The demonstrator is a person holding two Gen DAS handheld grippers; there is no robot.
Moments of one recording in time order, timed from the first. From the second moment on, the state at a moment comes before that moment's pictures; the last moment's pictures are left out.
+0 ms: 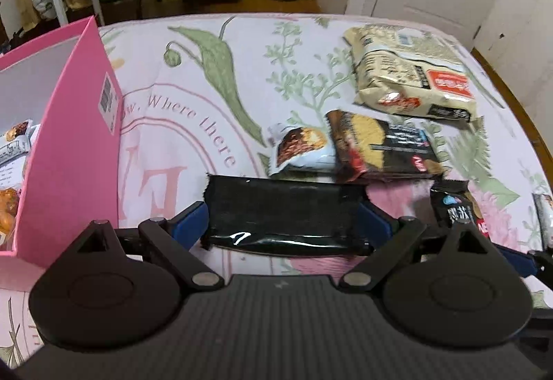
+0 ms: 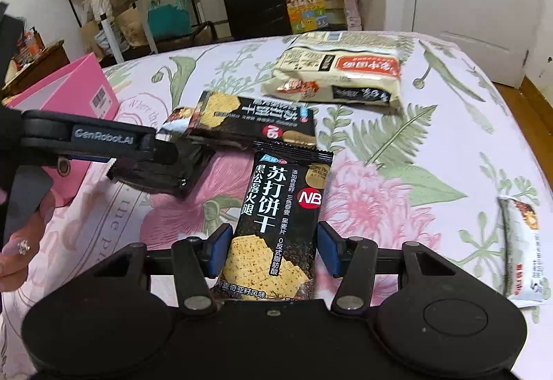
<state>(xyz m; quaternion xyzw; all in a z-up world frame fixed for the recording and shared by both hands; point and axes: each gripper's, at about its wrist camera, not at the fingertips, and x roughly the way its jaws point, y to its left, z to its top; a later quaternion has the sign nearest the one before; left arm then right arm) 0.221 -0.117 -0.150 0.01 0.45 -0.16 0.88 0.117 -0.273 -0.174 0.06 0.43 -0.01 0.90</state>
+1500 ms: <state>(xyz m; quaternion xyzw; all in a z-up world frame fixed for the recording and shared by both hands) 0.214 -0.058 -0.160 -0.18 0.50 -0.18 0.82 0.170 -0.243 -0.190 -0.06 0.42 0.12 0.90</state>
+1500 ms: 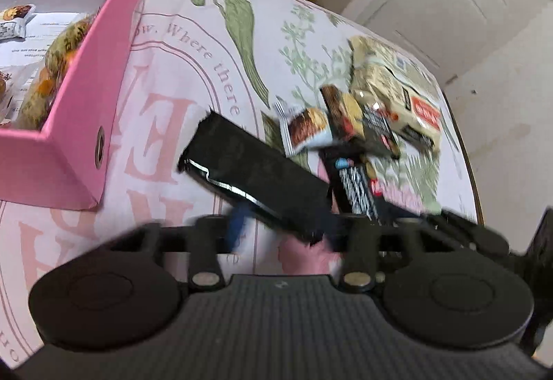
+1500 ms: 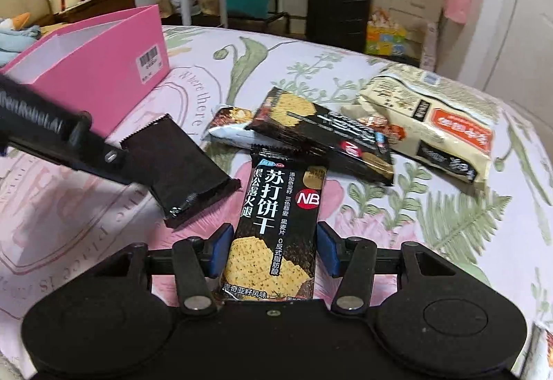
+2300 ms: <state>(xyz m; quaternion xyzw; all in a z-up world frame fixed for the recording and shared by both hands) 0.222 -0.117 -0.175 0.01 0.48 -0.08 0.87 0.121 -0.247 -0.174 -0.02 0.43 0.07 0.90</state>
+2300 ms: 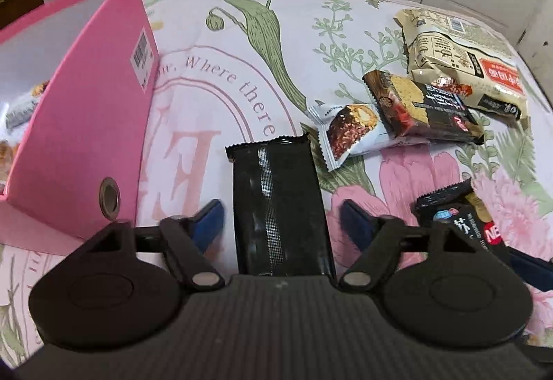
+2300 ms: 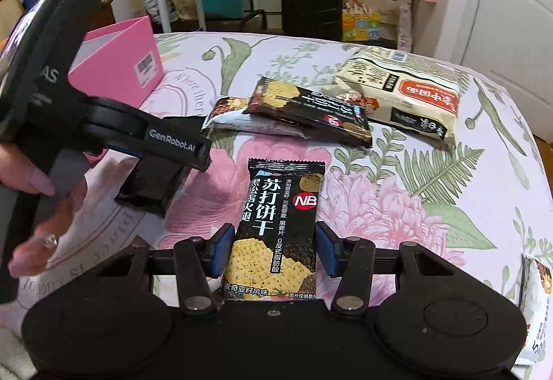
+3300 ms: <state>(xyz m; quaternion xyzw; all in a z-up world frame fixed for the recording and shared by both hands) 0.117 -0.015 -0.048 0.02 0.49 -0.14 0.86 0.057 -0.172 -0.047 0.00 0.44 0.18 0.88</state>
